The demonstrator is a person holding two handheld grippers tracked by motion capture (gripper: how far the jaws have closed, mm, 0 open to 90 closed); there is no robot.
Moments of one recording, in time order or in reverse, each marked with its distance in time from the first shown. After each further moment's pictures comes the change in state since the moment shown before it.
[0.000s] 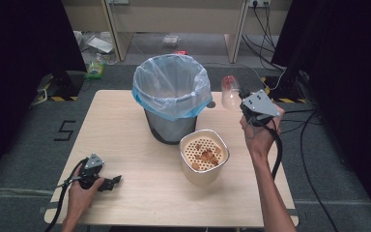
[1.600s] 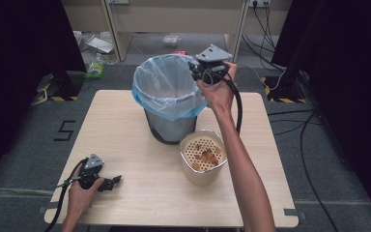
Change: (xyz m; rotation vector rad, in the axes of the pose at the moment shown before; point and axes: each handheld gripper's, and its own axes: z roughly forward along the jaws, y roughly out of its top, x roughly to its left) left arm 0.000 0.000 0.000 -0.003 0.001 -0.001; right arm 0.037 0.090 0.102 0.074 0.267 0.092
